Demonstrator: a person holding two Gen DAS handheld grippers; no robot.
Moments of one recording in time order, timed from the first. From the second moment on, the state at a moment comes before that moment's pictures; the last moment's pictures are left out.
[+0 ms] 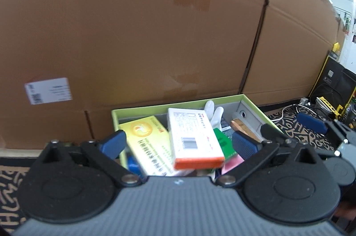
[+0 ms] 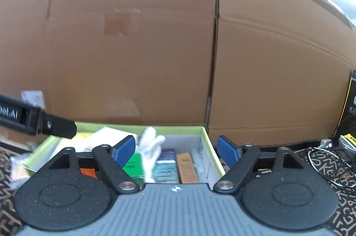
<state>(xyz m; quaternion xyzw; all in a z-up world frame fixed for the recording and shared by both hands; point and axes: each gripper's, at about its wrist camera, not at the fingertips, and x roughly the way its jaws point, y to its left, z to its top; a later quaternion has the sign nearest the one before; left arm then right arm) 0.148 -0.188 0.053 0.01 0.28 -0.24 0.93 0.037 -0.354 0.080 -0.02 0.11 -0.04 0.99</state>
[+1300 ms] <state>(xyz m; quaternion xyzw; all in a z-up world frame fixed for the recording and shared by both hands) 0.112 0.102 -0.024 -0.03 0.35 -0.05 0.94 0.076 -0.107 0.019 -0.11 0.23 0.21 0.94</state>
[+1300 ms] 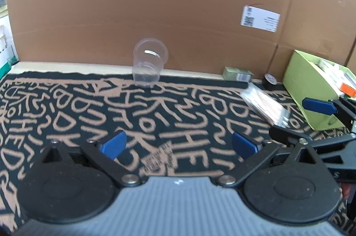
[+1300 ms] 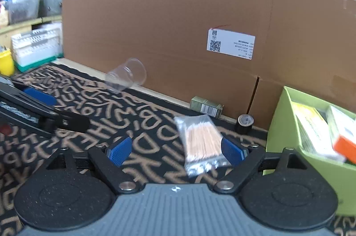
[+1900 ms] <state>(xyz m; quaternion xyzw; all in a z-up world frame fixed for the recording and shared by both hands) 0.216 0.121 -0.017 0.01 0.33 -0.01 0.94 0.128 -0.120 -0.004 -0.05 0.31 0.18 0.93</state>
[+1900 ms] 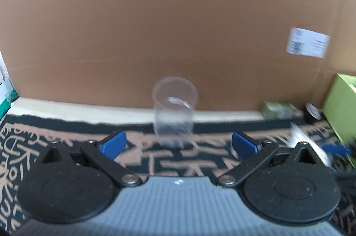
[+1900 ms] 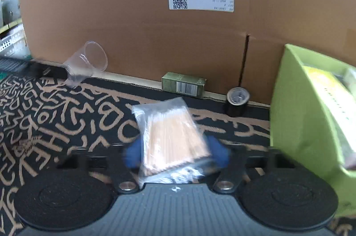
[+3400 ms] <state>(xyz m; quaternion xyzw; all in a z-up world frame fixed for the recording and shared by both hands) 0.143 -0.046 0.057 0.04 0.30 -0.25 0.92 -0.008 -0.243 0.054 0.06 0.17 0.12 0.98</state>
